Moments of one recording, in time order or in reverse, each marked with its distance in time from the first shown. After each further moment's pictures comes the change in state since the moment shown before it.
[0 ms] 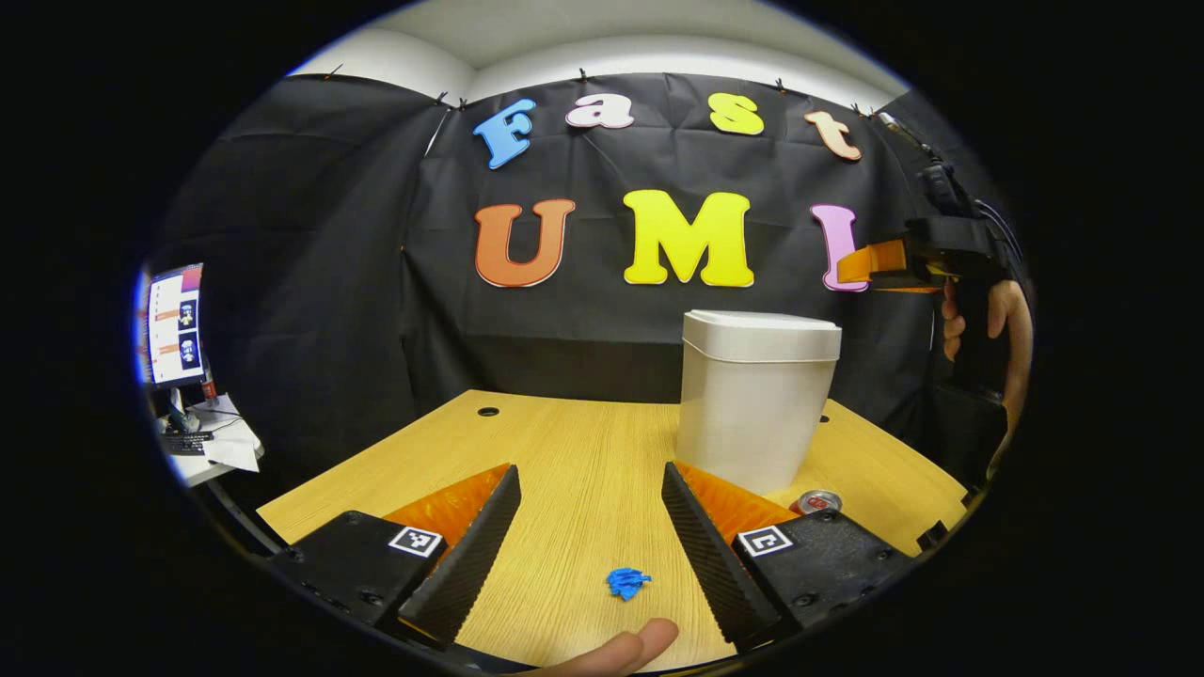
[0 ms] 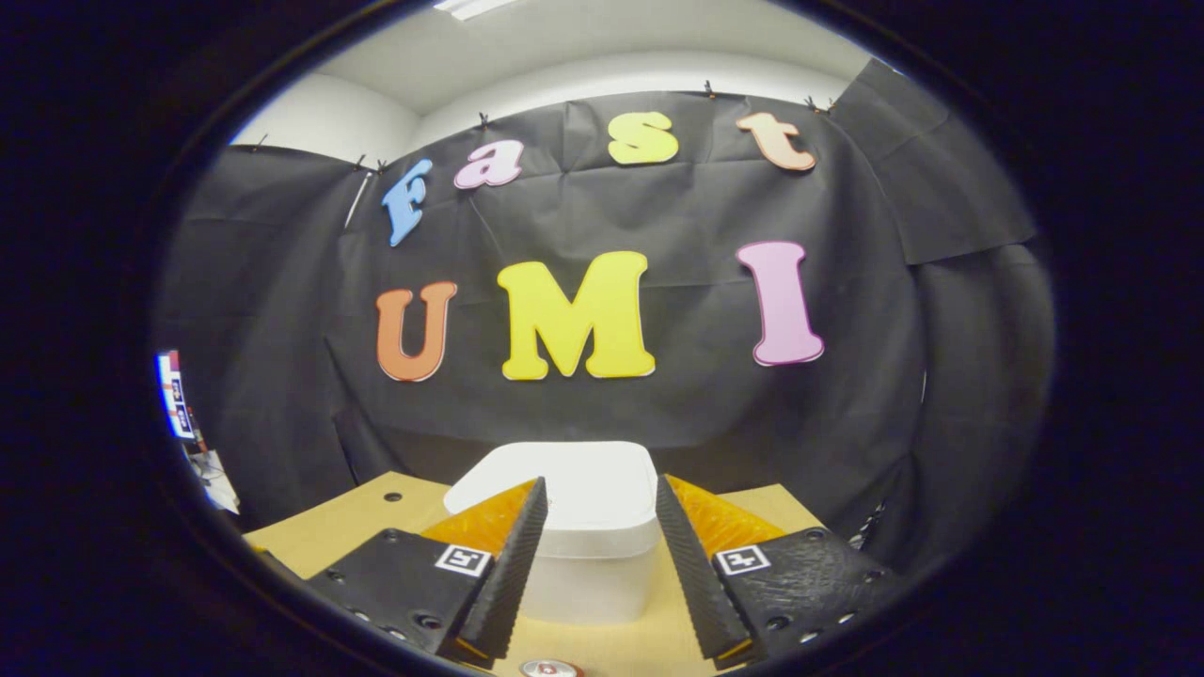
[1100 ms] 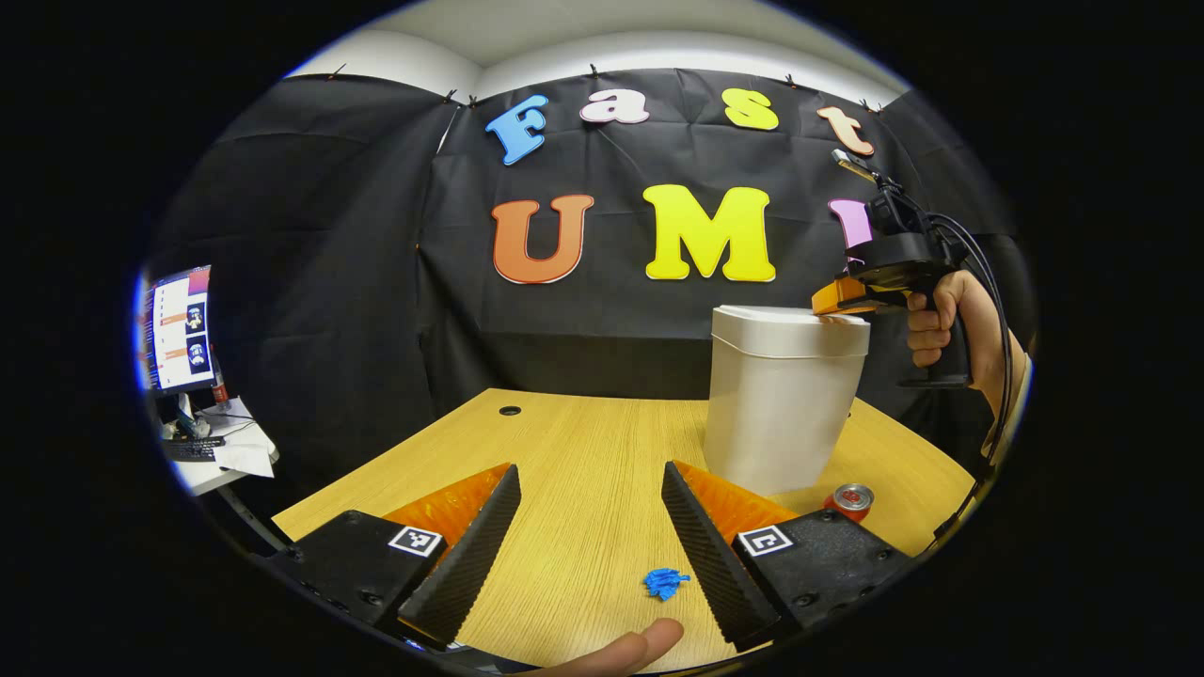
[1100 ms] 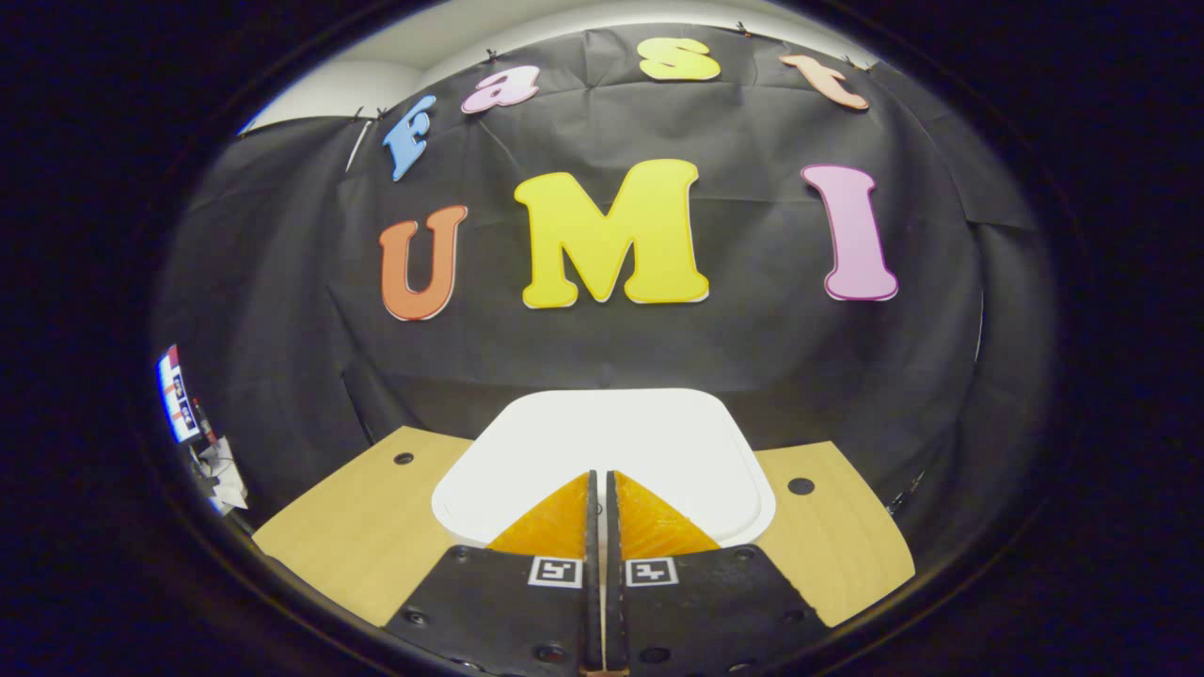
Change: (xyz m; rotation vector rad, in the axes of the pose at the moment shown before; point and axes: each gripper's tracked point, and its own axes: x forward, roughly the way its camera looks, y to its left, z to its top) left arm 0.007 0.029 -0.001 0.005 0.021 0.044; right arm 0.076 0.041 -0.053 0.003 0.240 0.083
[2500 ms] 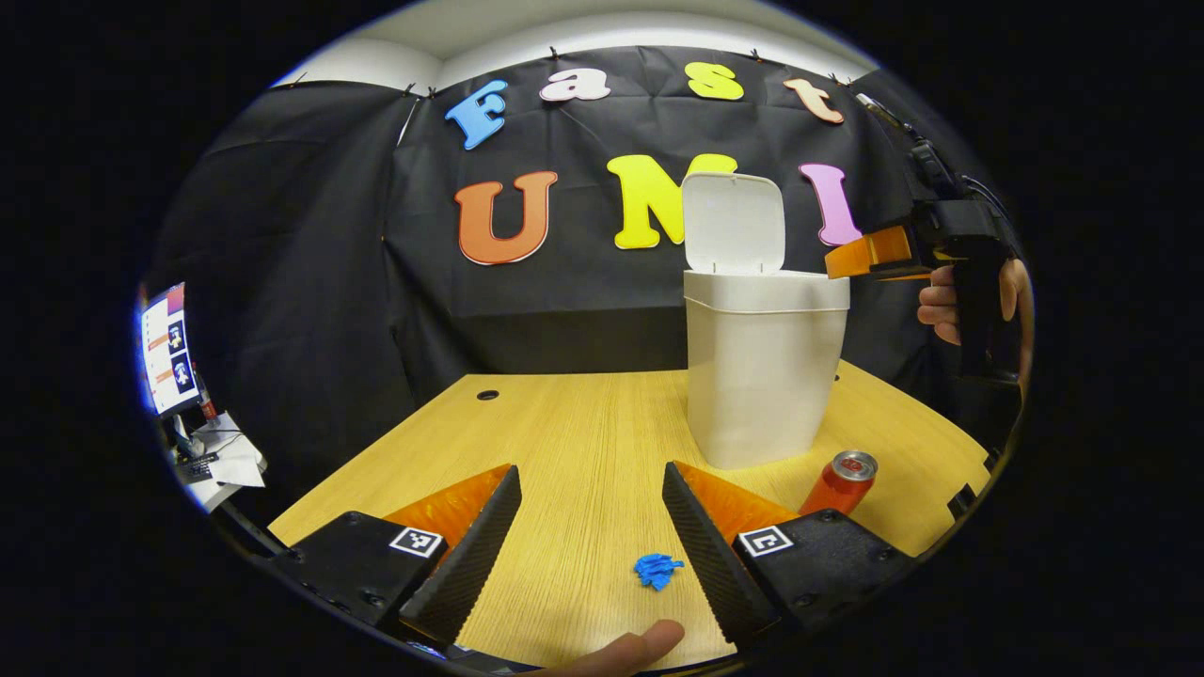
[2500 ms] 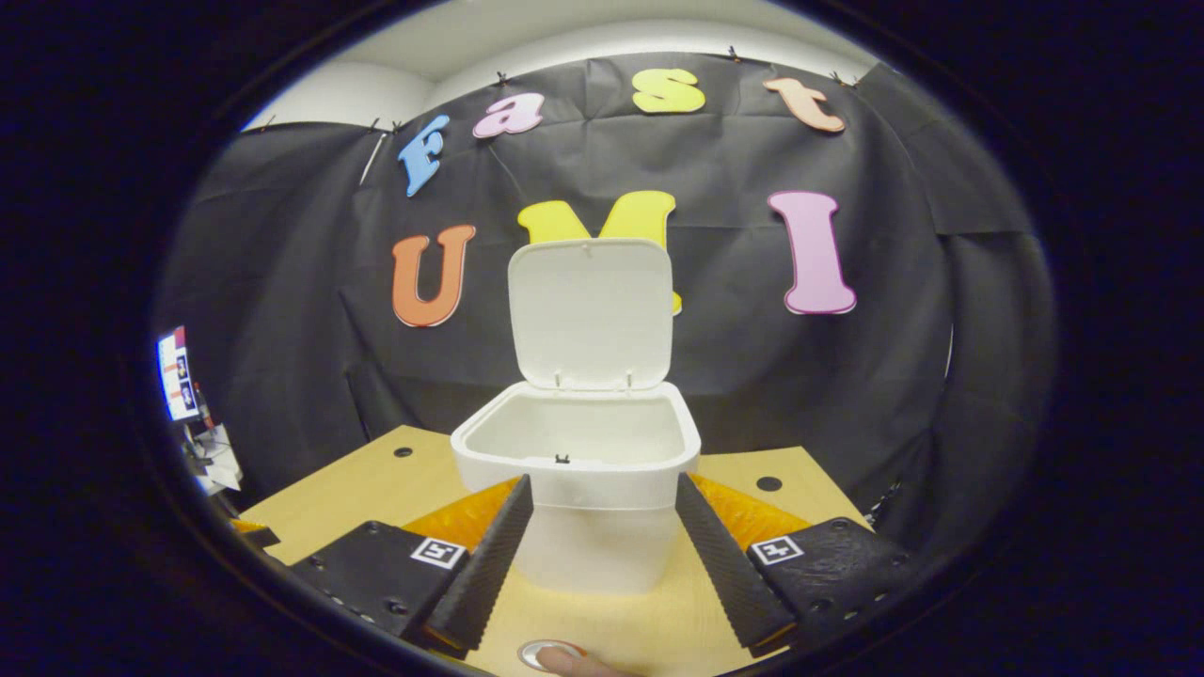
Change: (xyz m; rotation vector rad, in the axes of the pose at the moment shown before) left arm 0.015 -0.023 -0.031 0.071 0.086 -0.071; right arm -0.082 -0.025 -0.025 -0.051 -0.113 -0.028
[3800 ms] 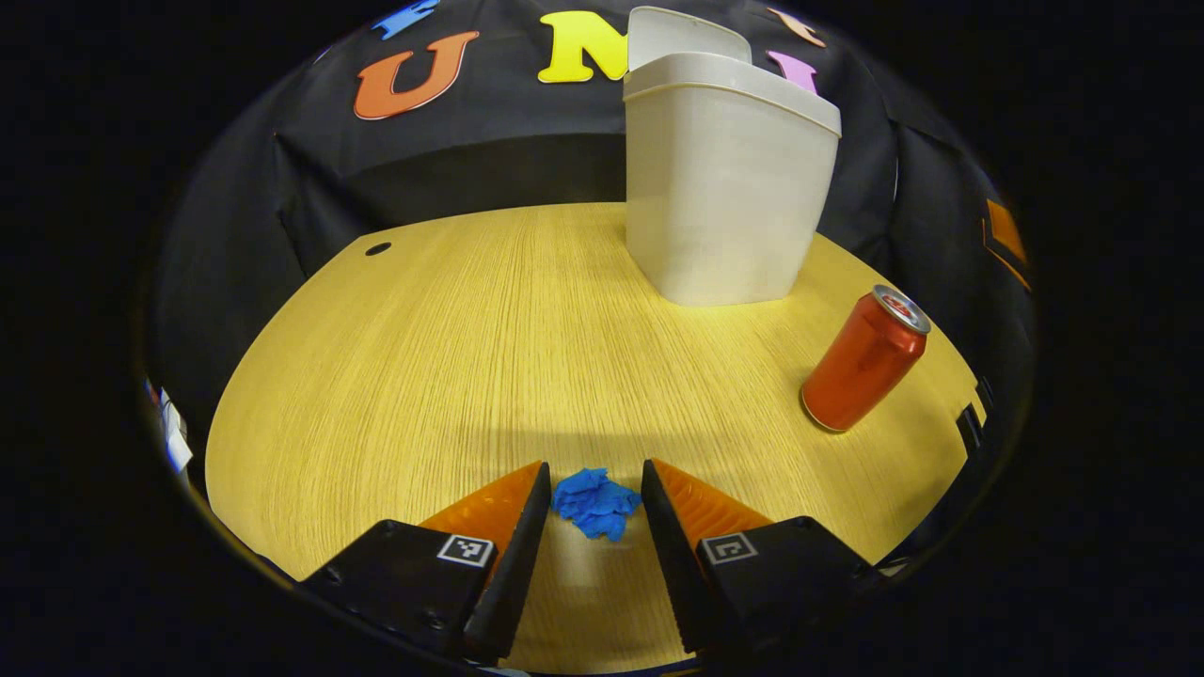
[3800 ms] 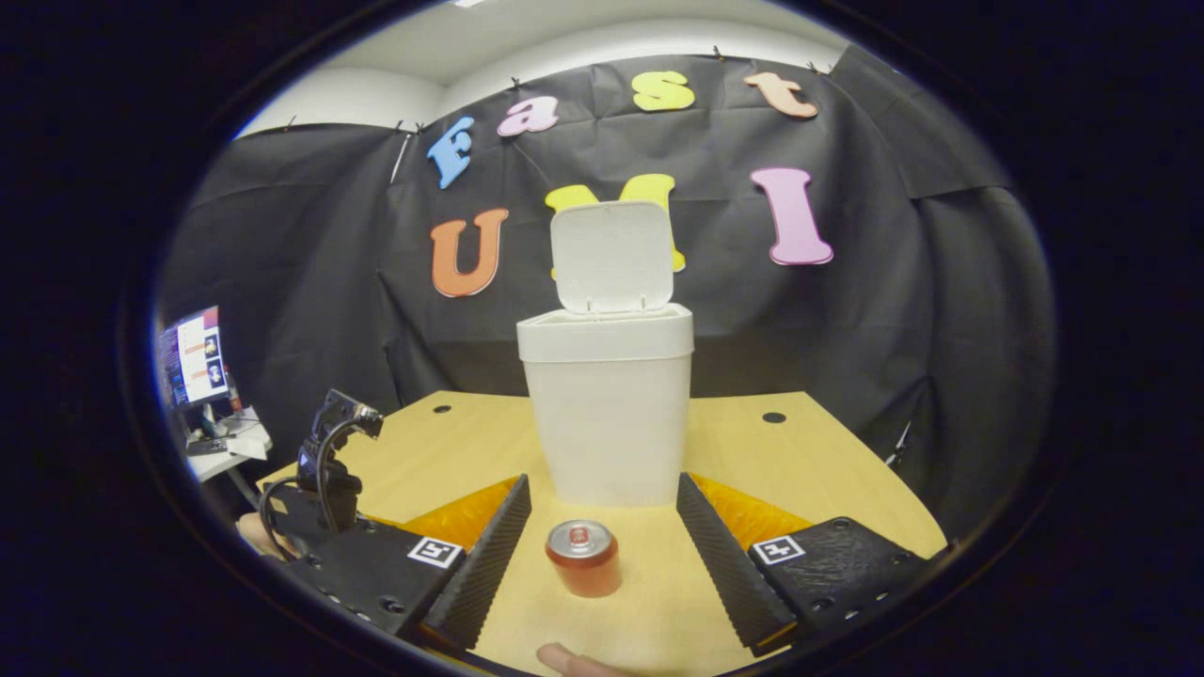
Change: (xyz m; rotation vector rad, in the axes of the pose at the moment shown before) left arm 0.065 -0.030 -0.152 0.039 0.491 -0.252; right arm -0.113 0.006 -0.124 0.045 0.033 0.059
